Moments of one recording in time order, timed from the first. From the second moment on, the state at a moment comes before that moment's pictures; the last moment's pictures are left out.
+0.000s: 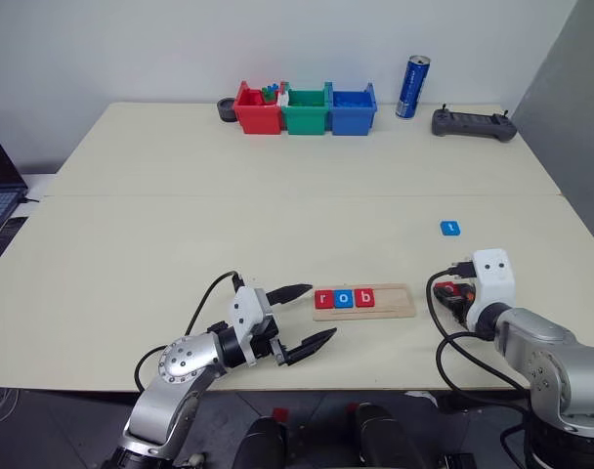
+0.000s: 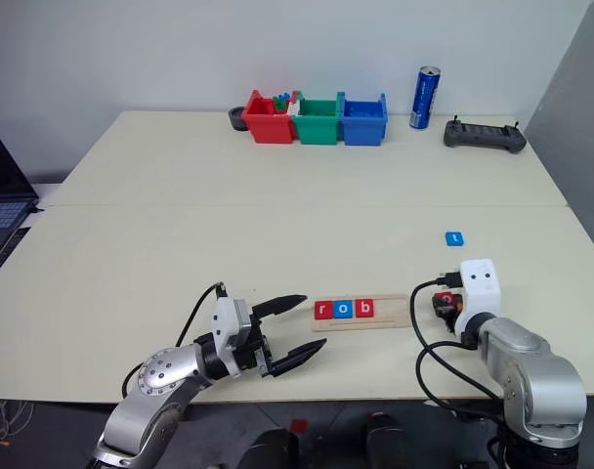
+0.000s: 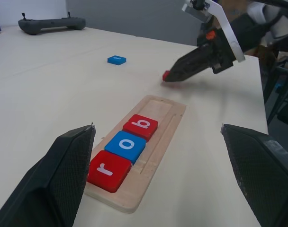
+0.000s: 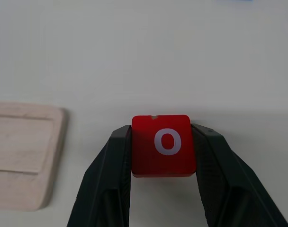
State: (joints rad) left arm 0.04 0.43 -0.15 -0.31 -0.38 0.10 -0.87; right arm -0.16 -0.31 -0.23 -0.69 0.21 1.39 0.21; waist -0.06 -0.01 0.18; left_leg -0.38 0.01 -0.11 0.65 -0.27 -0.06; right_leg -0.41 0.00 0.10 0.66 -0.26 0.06
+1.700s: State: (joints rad) left arm 0.02 0.41 -0.17 -0.26 -0.37 0.09 -0.89; right arm -0.59 -0.88 0.18 0.67 0.06 -0.35 1.48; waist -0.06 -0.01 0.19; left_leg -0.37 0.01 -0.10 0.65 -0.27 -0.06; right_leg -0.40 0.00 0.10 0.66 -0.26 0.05
